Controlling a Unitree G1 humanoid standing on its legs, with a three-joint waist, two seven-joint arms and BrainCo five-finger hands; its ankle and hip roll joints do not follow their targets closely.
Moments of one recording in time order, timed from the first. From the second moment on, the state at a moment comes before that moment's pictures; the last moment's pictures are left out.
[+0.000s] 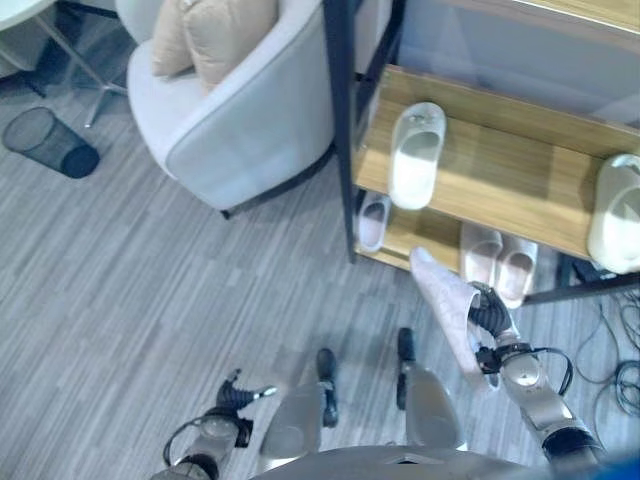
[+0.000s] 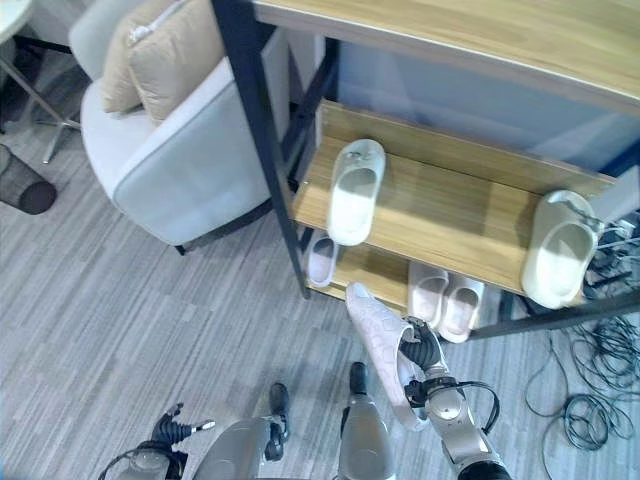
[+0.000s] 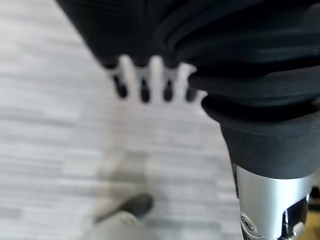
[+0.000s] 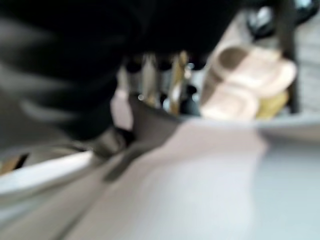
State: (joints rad) left arm -0.11 0.26 -0.16 1.23 -0.05 -0.21 0.20; right arm 0.03 -0.40 0.18 0.46 -0.02 -0.21 -0.22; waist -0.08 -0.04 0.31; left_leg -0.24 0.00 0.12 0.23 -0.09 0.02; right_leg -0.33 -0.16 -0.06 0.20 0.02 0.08
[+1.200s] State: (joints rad) left arm -0.25 0.39 -0.20 1.01 -0.62 -0.29 0.19; right arm -1.13 -0.72 0.45 1.04 0.44 -0.22 -0.32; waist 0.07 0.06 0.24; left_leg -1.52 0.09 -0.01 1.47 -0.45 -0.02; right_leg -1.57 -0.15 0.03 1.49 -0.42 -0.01
